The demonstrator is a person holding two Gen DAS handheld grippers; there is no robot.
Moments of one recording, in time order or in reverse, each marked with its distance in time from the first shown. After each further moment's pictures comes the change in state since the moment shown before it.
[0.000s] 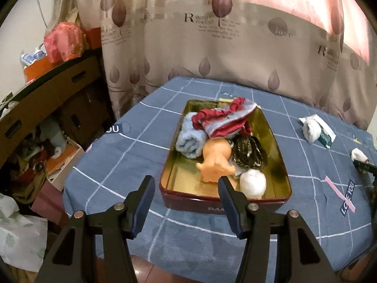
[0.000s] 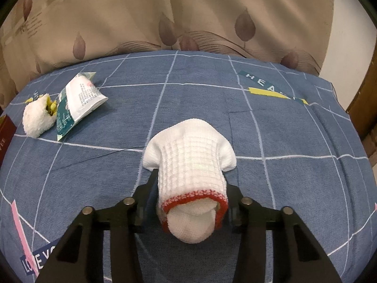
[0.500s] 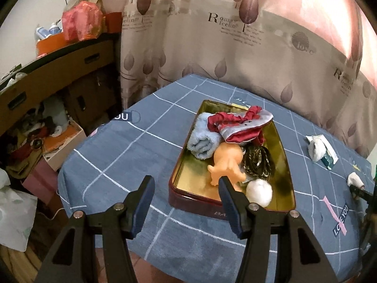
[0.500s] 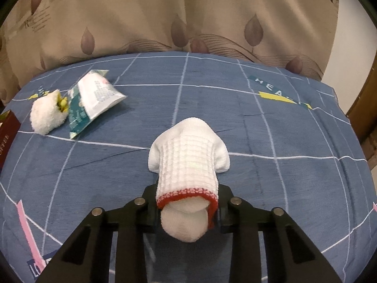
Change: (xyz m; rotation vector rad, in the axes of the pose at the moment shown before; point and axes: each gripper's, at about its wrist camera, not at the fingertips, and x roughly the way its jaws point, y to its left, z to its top) left arm 0.007 0.024 -0.001 -0.146 0.019 -0.007; right arm -0.008 0.027 -0.002 -0.015 -0.005 -0.002
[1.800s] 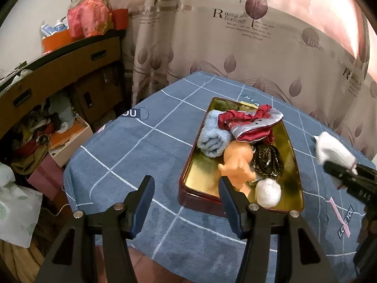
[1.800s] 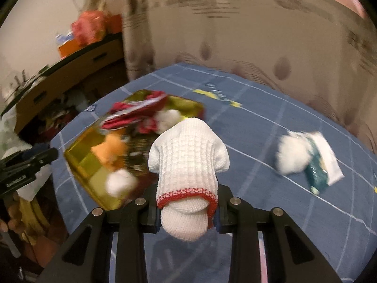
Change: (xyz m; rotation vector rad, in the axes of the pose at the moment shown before) left arm 0.002 0.004 0.000 -0.017 0.011 0.050; right arm -0.109 0.284 -0.001 -0.431 -0.088 0.509
